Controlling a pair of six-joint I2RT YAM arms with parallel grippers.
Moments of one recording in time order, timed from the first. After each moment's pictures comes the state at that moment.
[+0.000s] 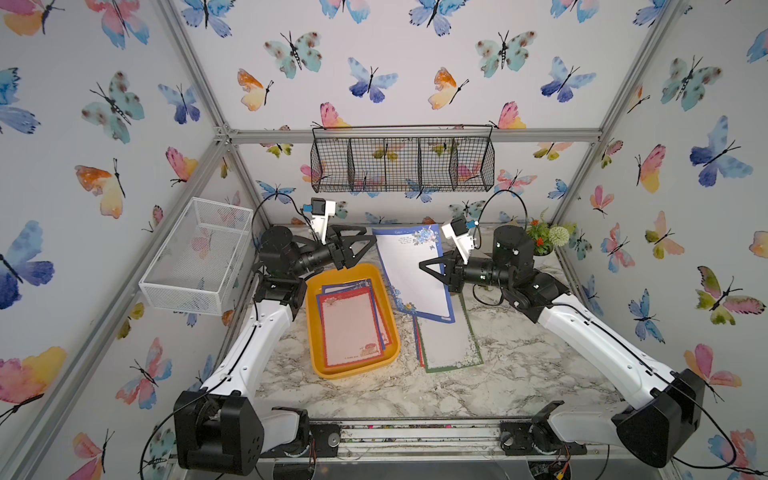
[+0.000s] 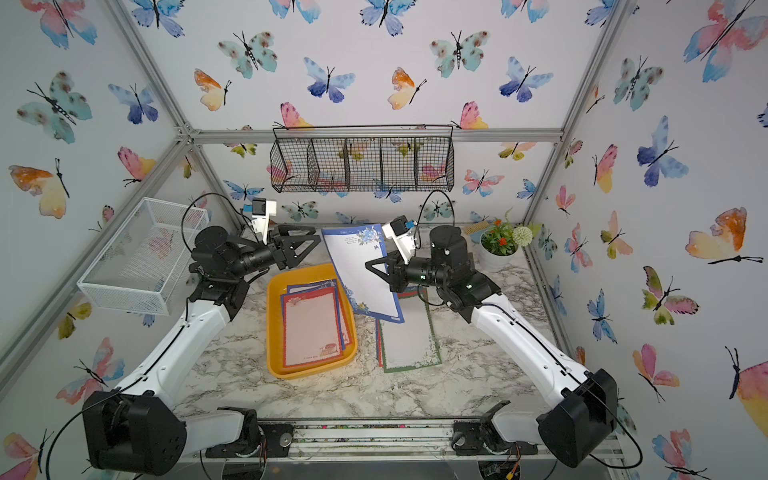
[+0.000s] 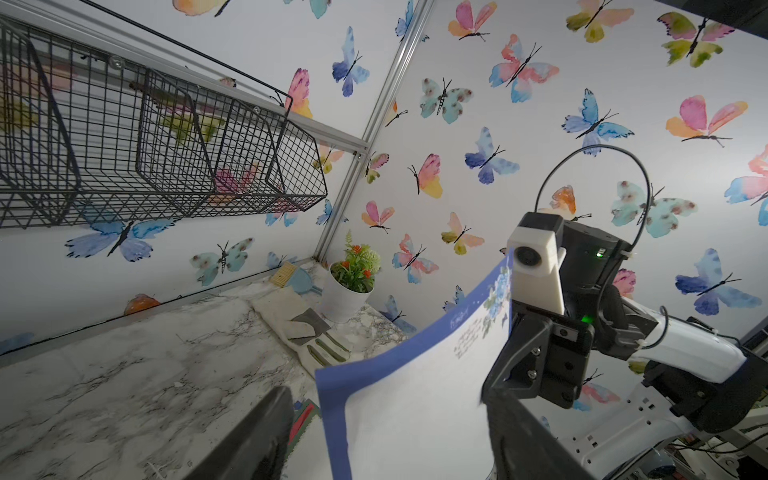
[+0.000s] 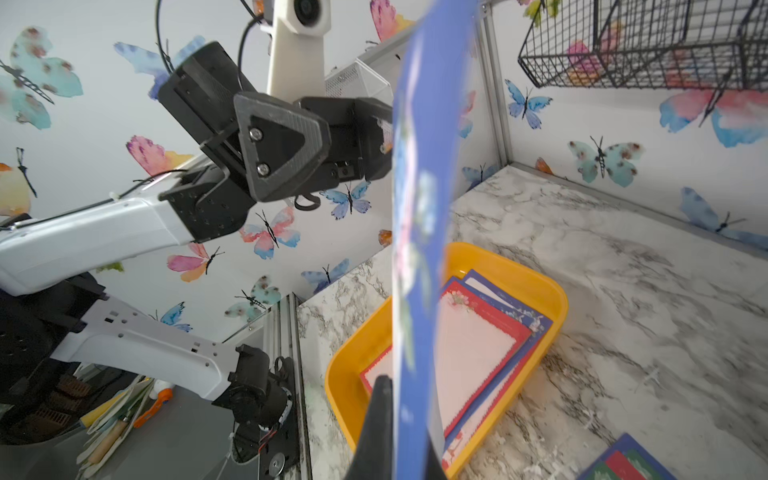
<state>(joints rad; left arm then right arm) -0.14 1.26 1.06 0.36 0.97 -0.58 0.60 1.31 1.23 -0.21 -0.70 0.22</state>
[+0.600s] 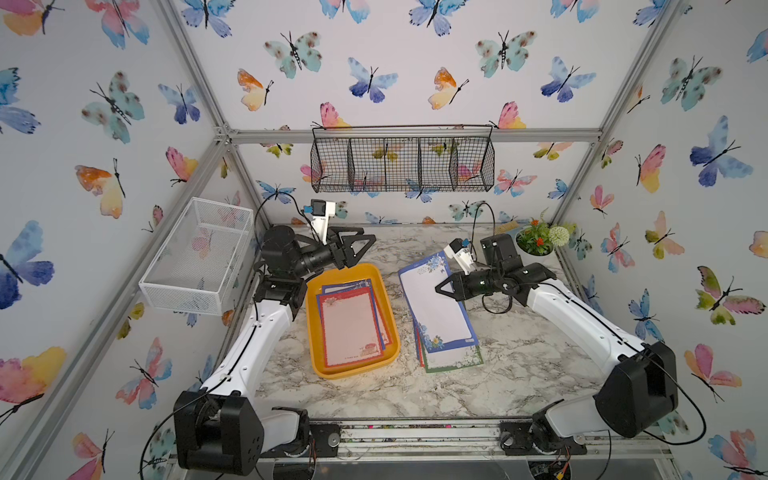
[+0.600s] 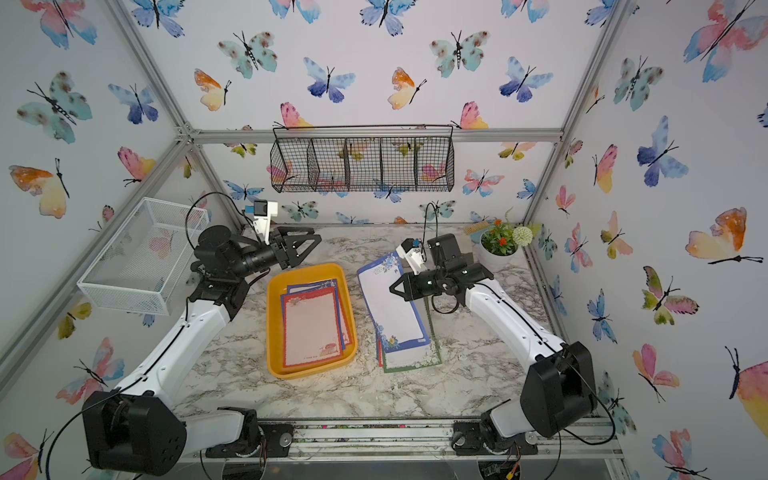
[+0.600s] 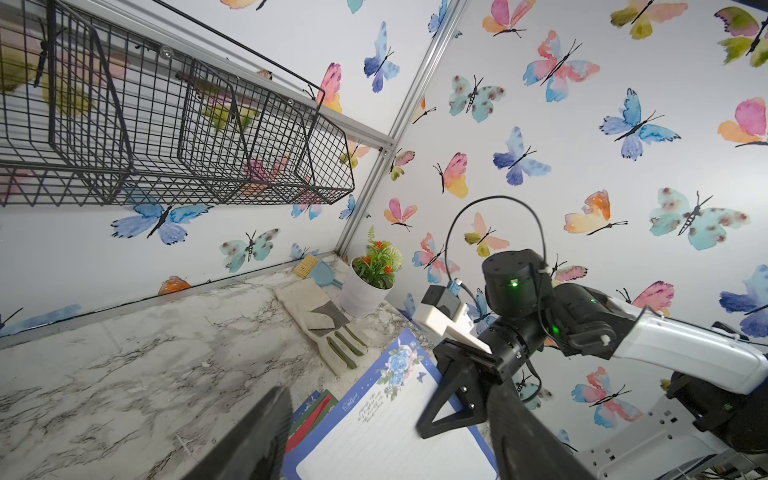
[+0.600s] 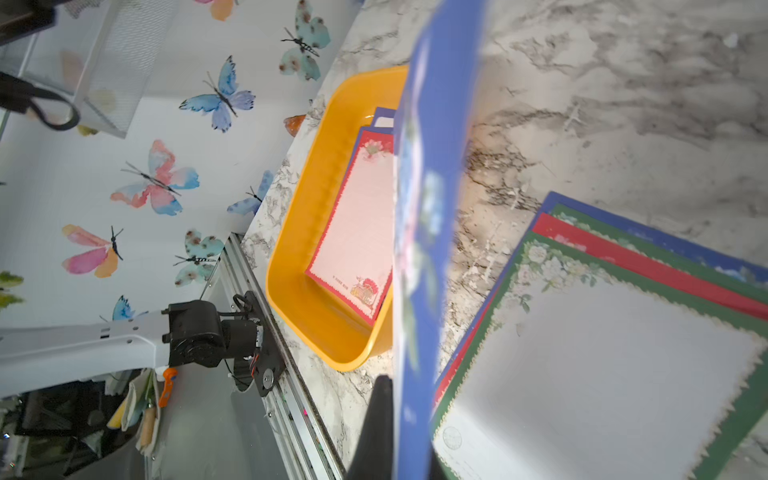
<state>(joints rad) -0.14 1.26 1.06 0.29 0.92 -0.55 0.44 1.48 1.21 -0.60 -0.67 0.20</state>
